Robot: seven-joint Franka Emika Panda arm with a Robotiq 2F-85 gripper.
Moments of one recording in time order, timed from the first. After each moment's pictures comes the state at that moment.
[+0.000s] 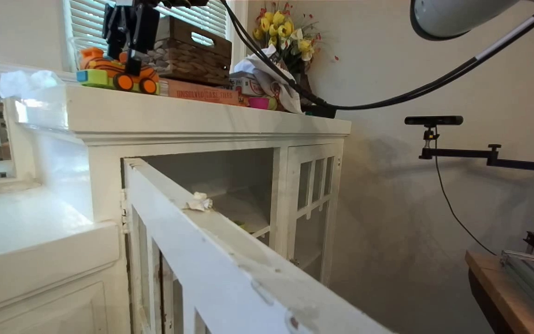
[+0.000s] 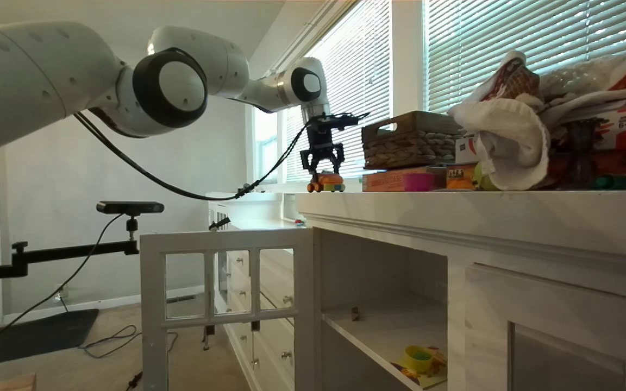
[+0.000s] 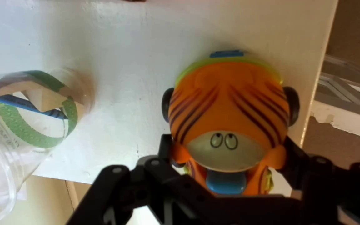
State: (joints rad) arm 0.25 0.90 -0.03 -0.53 -0.02 1.71 -1.09
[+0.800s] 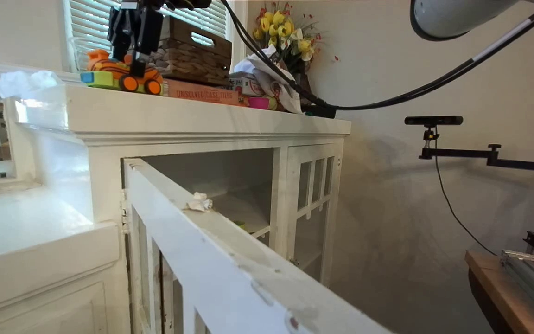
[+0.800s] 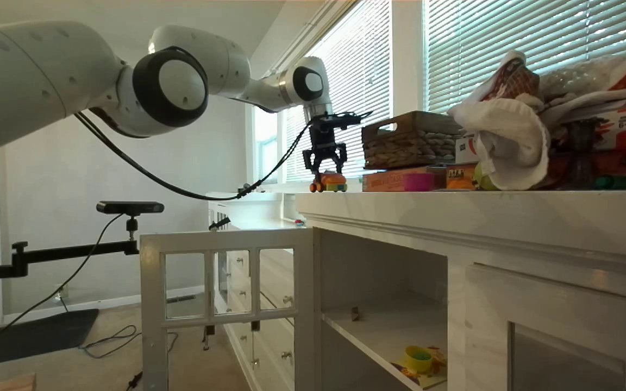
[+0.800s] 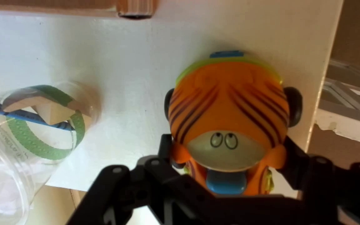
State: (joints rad) arm 0.24 0.90 -0.04 -0.53 -0.02 1.71 -1.09
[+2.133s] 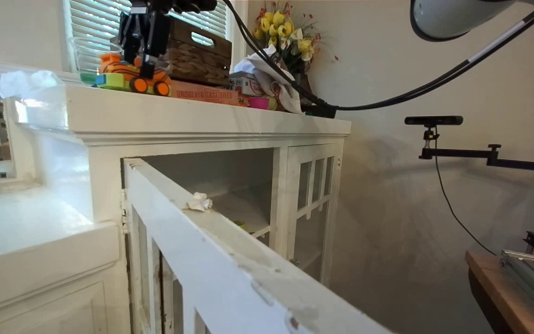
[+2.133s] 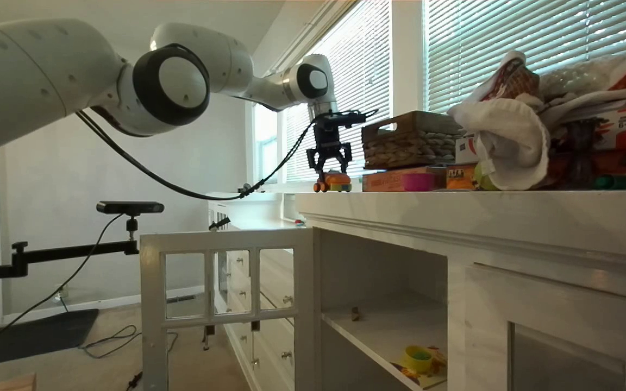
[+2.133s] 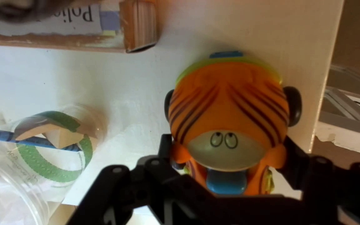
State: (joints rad) arm 0.22 0.90 -0.04 -0.53 -0.02 1.69 -1.09
